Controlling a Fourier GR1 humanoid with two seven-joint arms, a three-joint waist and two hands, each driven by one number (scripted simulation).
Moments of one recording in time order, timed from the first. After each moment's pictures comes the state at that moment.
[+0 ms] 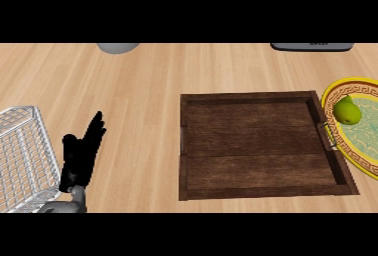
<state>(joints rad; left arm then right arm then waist) -0.03 0.14 -0.05 -1.47 -0.05 0.17 0.21 -0.47 -0.90 -0.29 -0.15 -0.07 0.17 -0.73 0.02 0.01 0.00</state>
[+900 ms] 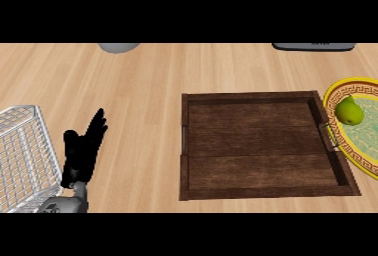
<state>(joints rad) -0.06 0.12 -0.04 -1.45 -0.05 0.15 0.21 -0.39 -0.95 -0.37 -0.09 -0.12 0.13 -0.78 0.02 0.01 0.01</state>
